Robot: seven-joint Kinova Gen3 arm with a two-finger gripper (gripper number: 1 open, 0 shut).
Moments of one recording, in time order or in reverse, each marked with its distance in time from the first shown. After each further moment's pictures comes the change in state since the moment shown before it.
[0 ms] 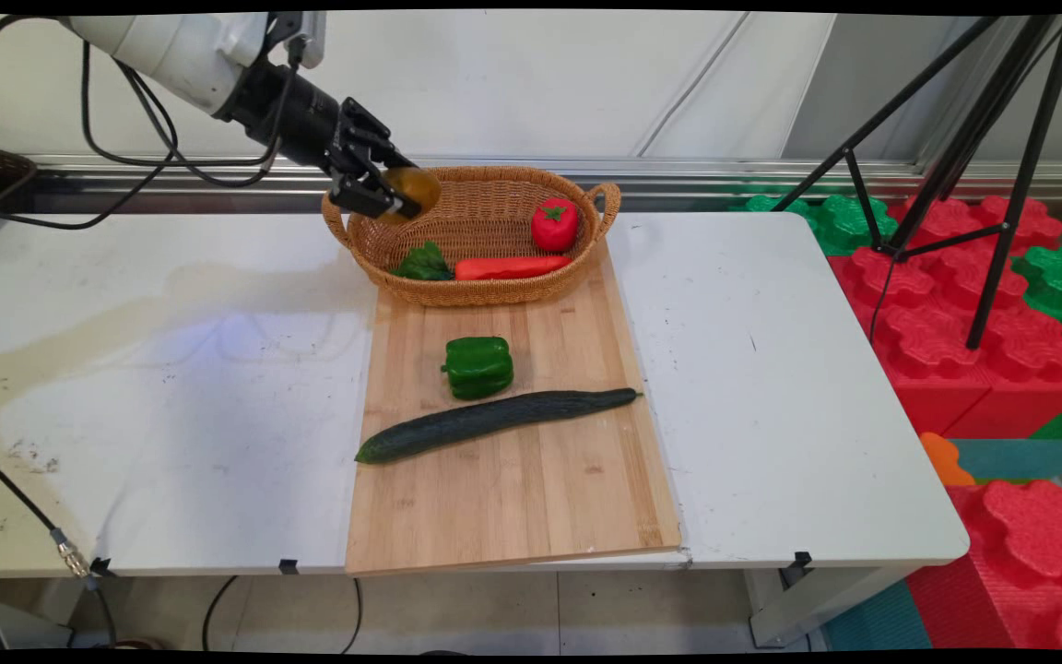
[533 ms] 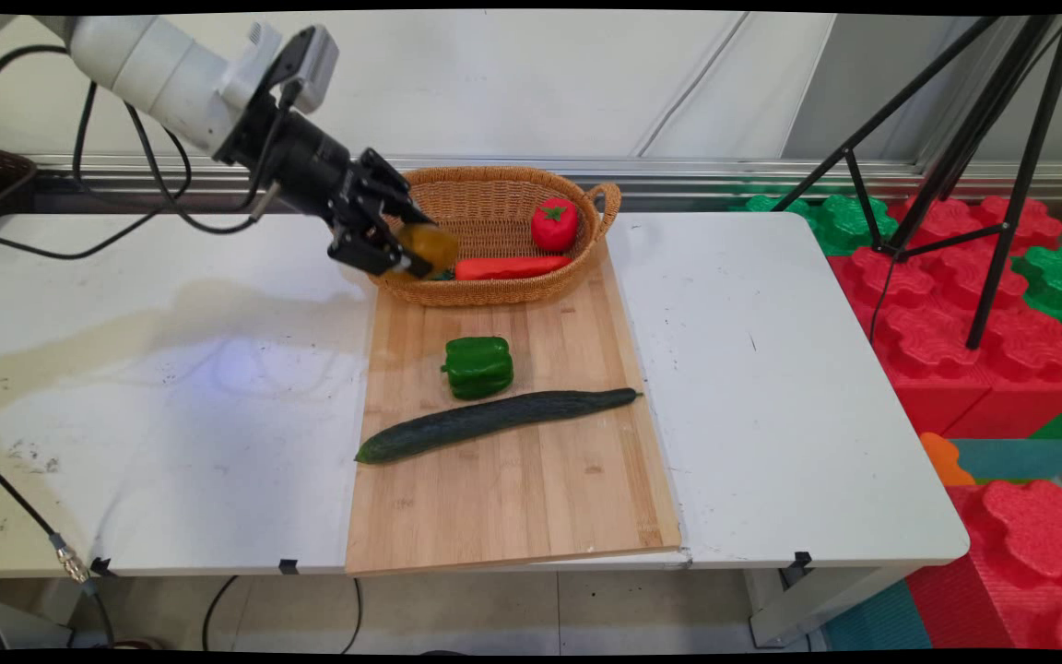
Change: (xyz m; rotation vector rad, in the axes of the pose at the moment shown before) arm 0.004 0.045 0.014 -0.163 0.033 0.038
